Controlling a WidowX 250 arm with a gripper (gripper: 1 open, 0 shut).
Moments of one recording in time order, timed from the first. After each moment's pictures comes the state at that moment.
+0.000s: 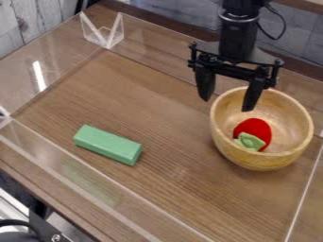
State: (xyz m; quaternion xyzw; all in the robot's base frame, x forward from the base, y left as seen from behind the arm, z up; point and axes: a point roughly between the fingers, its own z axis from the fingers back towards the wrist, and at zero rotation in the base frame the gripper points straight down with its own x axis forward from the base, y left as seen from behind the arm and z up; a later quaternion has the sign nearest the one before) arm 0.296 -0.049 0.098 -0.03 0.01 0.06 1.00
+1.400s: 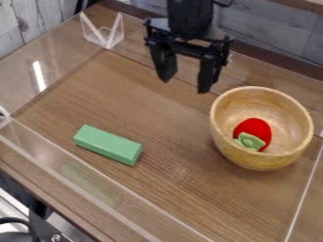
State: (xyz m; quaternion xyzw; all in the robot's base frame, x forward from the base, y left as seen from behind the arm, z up) arm 0.268 -0.004 0.125 -0.05 -0.02 -0.01 1.00
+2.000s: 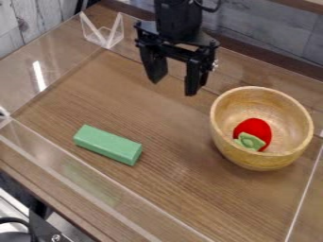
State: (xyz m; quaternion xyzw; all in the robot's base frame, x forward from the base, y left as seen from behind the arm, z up) arm 0.268 0.003 0.121 -0.04 -0.03 -0.02 1.00
